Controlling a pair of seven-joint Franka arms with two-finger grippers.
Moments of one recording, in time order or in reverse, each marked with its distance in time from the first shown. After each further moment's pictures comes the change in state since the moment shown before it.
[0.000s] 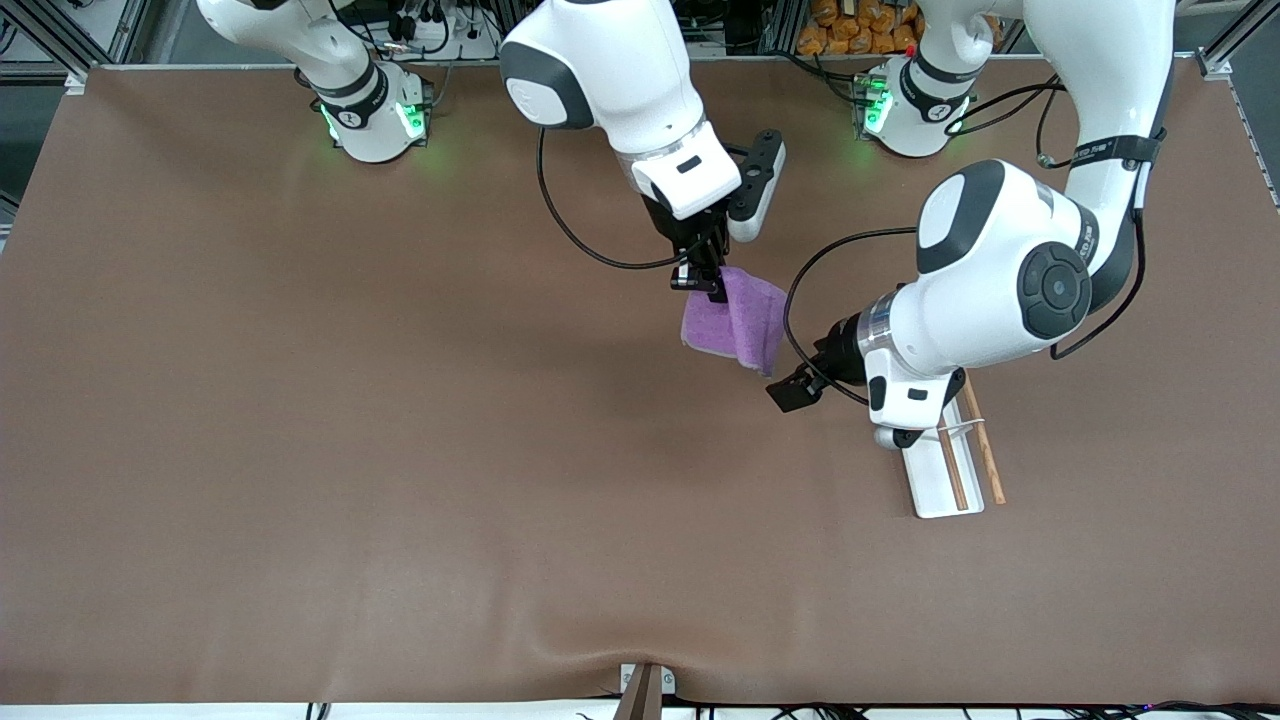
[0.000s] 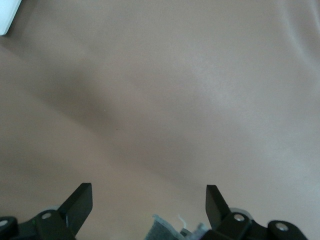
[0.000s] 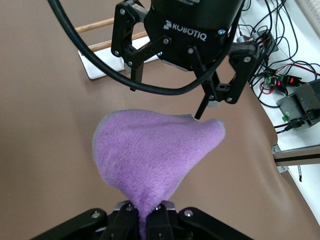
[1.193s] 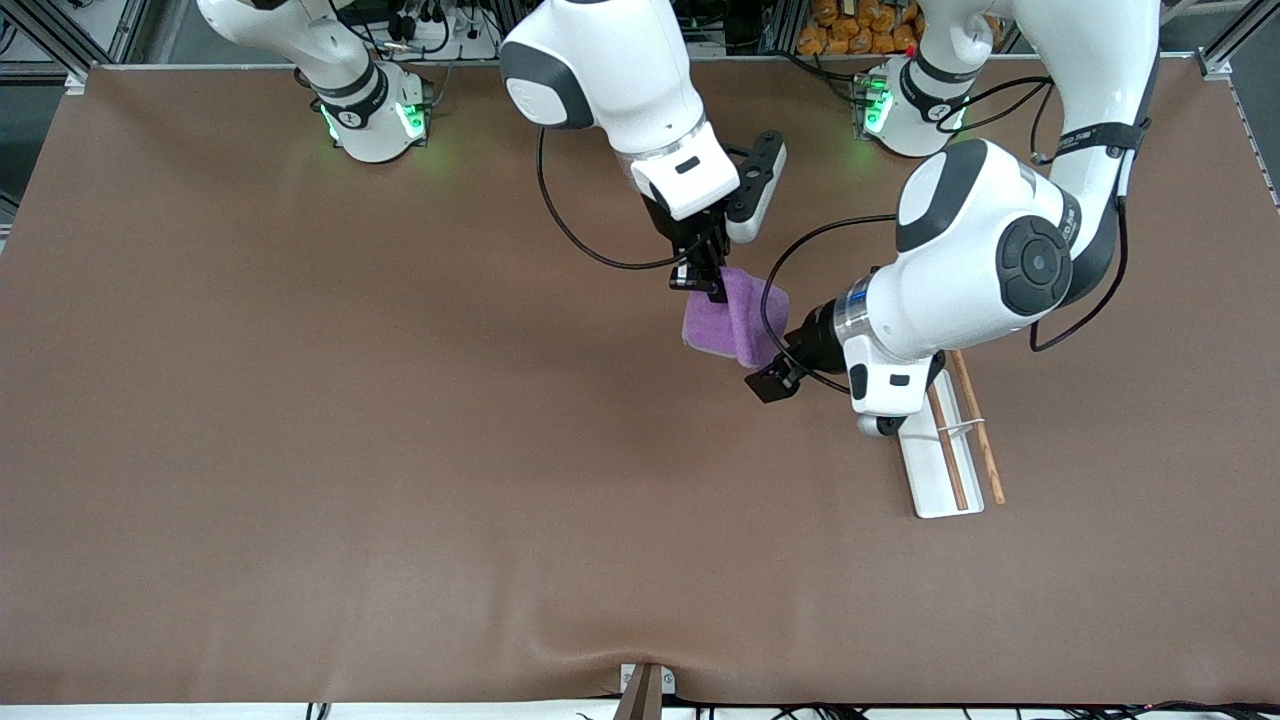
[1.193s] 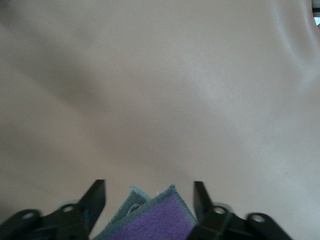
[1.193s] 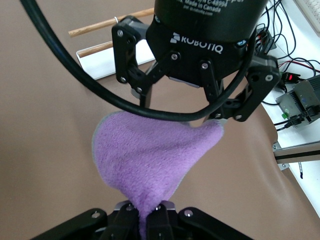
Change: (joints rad) left arm -0.039 0.000 -0.001 0.033 -0.025 0.000 -0.088; right arm 0.000 0.000 0.000 0.000 -0.001 0.002 0.024
